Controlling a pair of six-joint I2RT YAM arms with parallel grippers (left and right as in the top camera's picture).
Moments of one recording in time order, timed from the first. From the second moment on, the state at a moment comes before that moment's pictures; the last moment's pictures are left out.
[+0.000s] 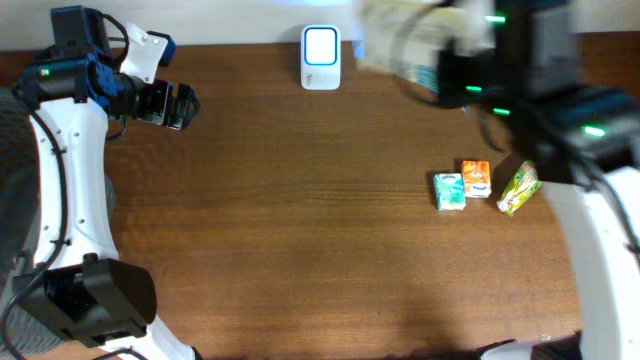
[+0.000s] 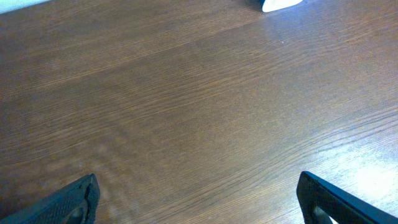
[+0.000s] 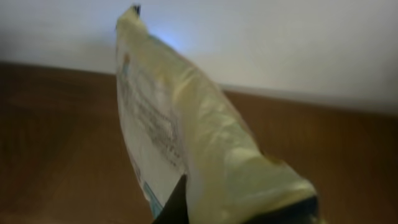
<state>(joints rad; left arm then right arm) 0.15 1.88 1.99 -1.20 0.32 0.40 0.23 1.56 2.08 -1.15 0.09 0.10</state>
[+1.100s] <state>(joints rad) 0.15 1.88 1.99 -1.20 0.32 0.40 0.01 1.14 1.86 -1.42 -0.17 0.11</state>
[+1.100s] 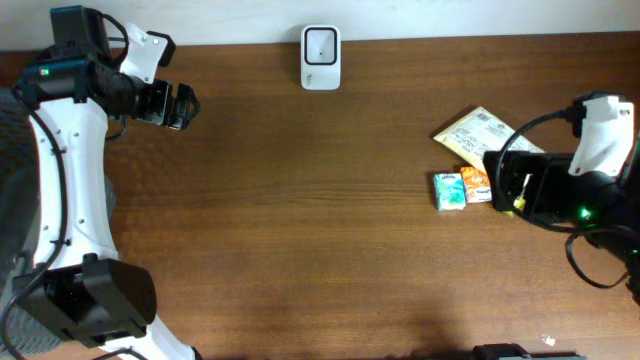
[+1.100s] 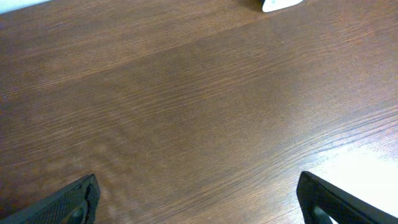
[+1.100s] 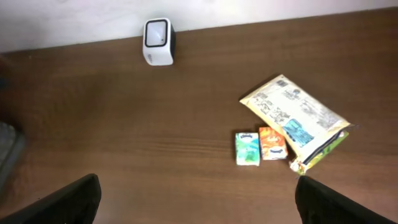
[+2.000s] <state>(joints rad) 0.15 1.88 1.99 -1.20 0.32 0.40 0.01 0.02 0.01 -0.06 -0.11 -0.01</state>
